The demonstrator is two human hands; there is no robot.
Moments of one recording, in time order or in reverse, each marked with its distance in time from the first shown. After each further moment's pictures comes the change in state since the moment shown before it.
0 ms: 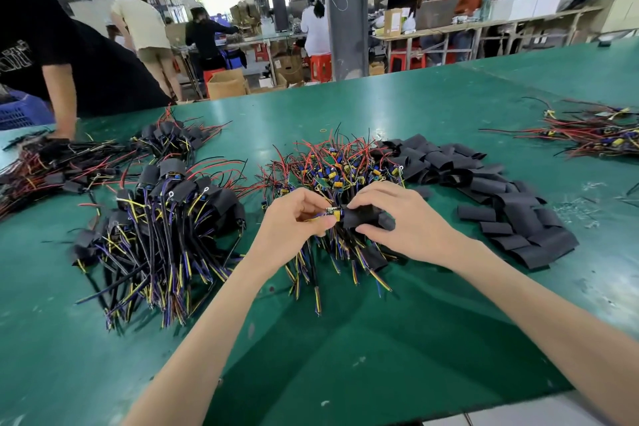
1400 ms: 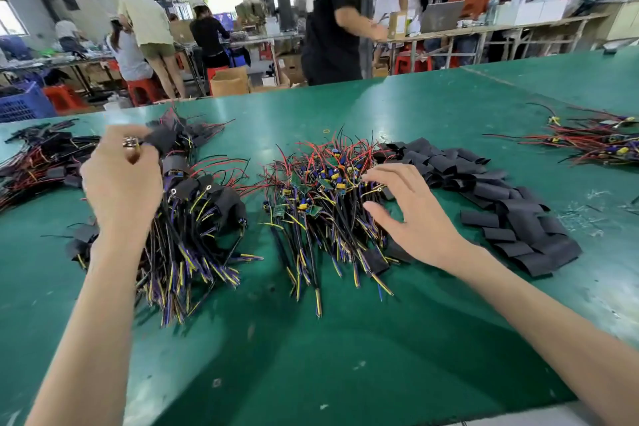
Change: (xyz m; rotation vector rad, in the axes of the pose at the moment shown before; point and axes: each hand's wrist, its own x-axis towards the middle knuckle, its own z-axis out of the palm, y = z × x) left_hand -0.007 0.025 -0.143 0.528 0.905 0.003; right_hand 0.002 -0.003 -0.002 -0.100 0.204 0.046
